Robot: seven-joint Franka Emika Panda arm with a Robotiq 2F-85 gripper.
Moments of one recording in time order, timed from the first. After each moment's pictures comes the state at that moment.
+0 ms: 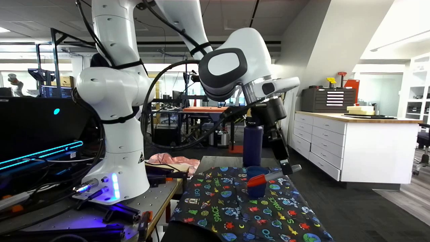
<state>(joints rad) -0.17 -0.11 -0.13 -2.69 -0.39 2.96 0.34</state>
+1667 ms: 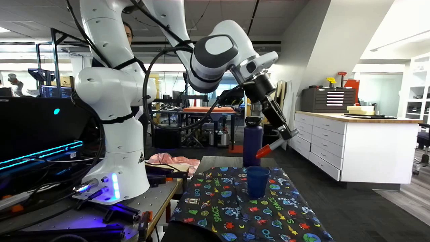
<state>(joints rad) -0.24 -0.31 0.03 -2.77 -0.65 3.03 0.79</state>
